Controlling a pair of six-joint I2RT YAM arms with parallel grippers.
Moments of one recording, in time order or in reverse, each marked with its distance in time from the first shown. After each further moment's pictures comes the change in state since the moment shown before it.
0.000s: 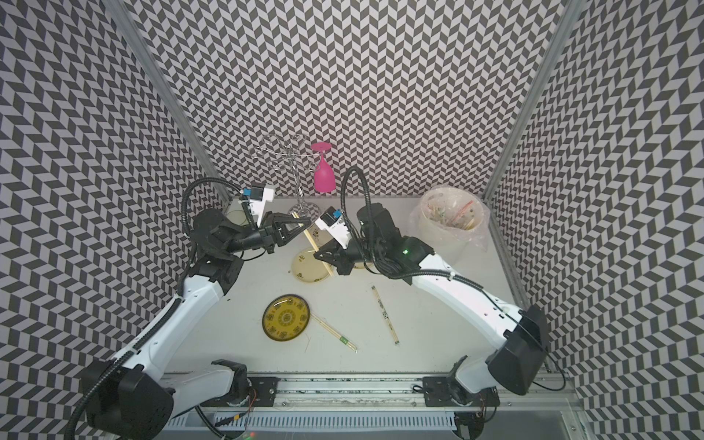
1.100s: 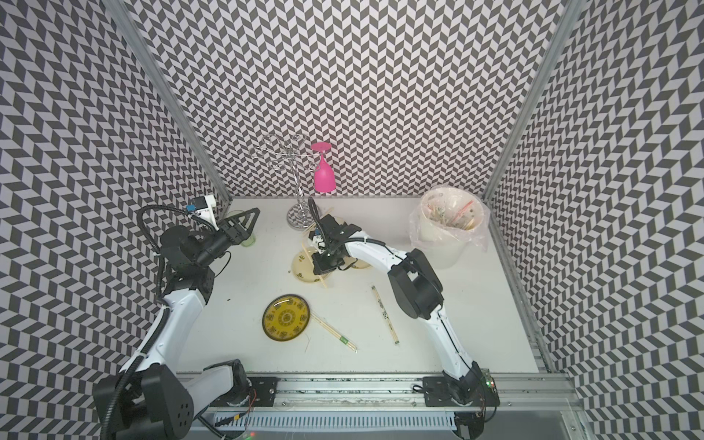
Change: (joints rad) left arm 0.423 -0.060 -0.199 -0.064 -0.343 -0.046; right arm -0.021 0.845 0.562 -0.406 0.120 0.185
